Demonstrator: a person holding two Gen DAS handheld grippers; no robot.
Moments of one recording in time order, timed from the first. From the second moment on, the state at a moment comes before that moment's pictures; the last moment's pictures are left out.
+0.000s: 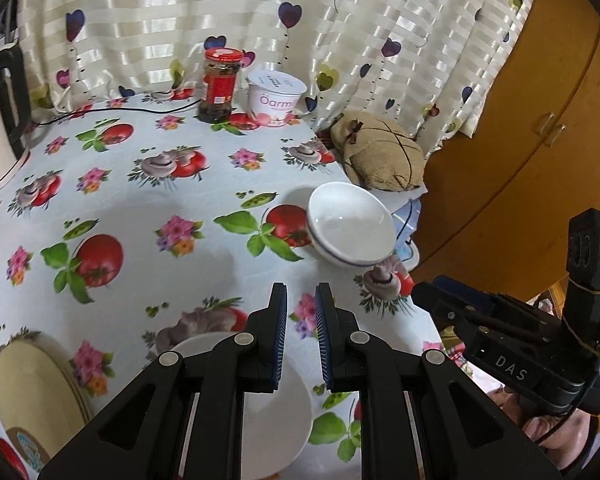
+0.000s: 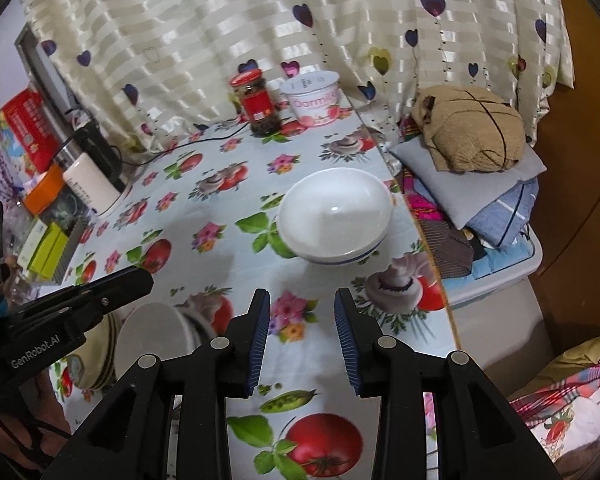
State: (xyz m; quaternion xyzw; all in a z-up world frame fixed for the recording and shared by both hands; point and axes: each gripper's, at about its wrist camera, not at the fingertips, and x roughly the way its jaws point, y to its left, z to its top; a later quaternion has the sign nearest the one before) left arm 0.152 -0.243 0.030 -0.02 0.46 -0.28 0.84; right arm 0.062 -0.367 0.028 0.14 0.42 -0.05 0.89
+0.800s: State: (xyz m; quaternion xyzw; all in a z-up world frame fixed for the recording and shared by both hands) left arm 0.209 -0.275 0.007 -0.01 0.49 -0.27 0.83; right arm 0.112 -0.400 0.010 0.15 0.44 -0.07 0.88
